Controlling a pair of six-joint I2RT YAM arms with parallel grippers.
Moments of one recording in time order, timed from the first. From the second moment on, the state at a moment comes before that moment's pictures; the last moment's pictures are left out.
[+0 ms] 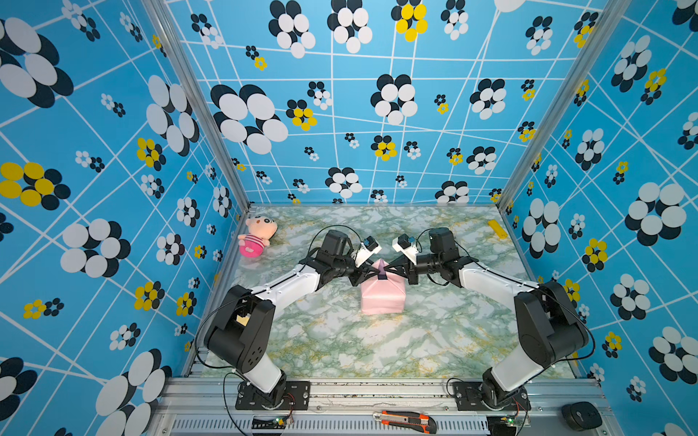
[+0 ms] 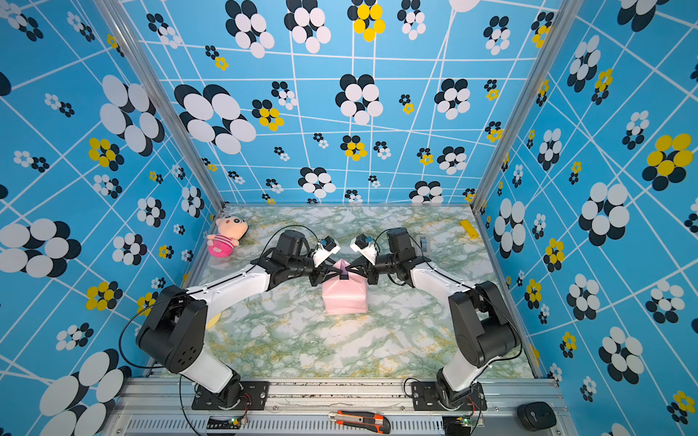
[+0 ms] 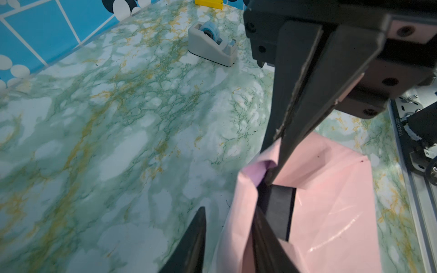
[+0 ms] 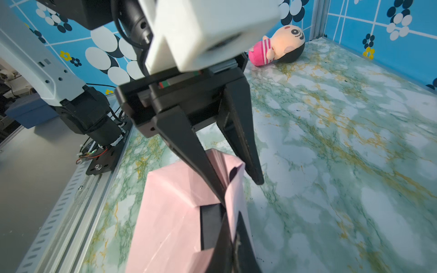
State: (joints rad) left arm -0.50 1.59 0.98 -0.06 0.62 0.30; right arm 0.39 1.64 0.97 0.03 -0.95 -0.41
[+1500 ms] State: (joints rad) left arm -0.58 1.35 0.83 -0.13 0.52 0.39; right arm 0.39 1.57 0.92 -0.12 -0.98 -0.86
